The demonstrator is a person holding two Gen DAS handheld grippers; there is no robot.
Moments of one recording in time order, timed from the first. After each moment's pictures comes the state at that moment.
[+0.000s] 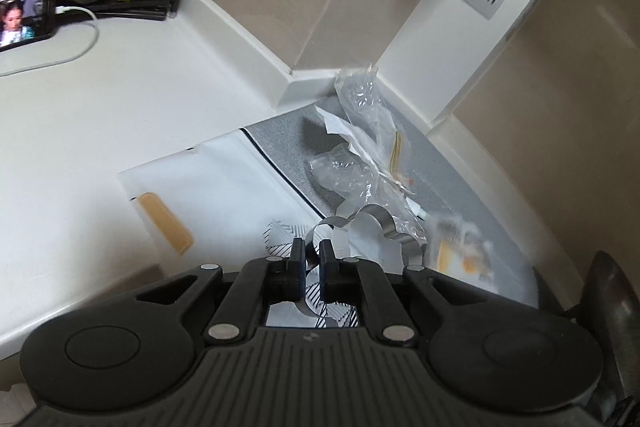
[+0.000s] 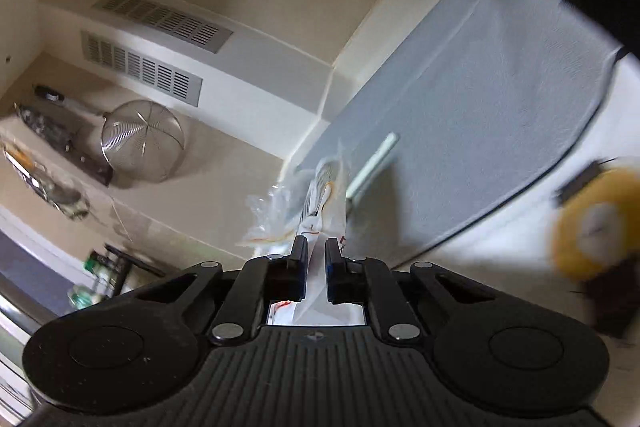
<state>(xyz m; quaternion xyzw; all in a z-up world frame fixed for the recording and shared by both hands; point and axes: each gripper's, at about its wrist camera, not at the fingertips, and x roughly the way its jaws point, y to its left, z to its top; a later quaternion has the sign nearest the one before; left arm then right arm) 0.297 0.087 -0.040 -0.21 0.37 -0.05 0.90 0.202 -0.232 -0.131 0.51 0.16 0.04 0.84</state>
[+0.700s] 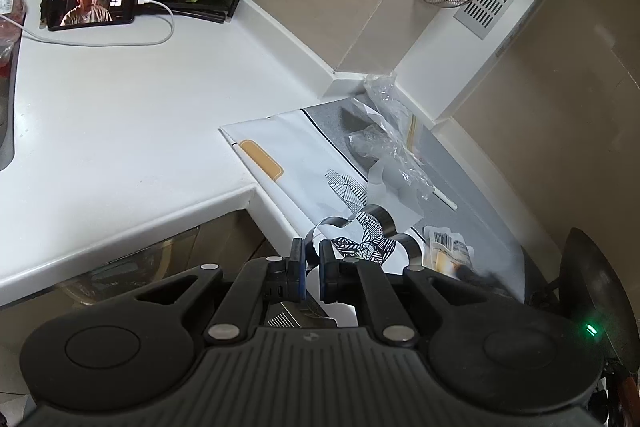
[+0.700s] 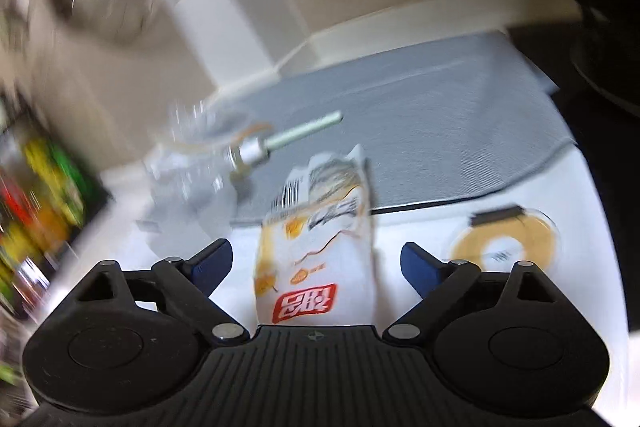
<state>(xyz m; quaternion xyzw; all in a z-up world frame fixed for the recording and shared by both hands) 0.172 0.145 -0.033 -0.23 0.35 -0.04 0.91 0.211 -0.178 -0.131 0.22 0.27 -0.05 0.94</state>
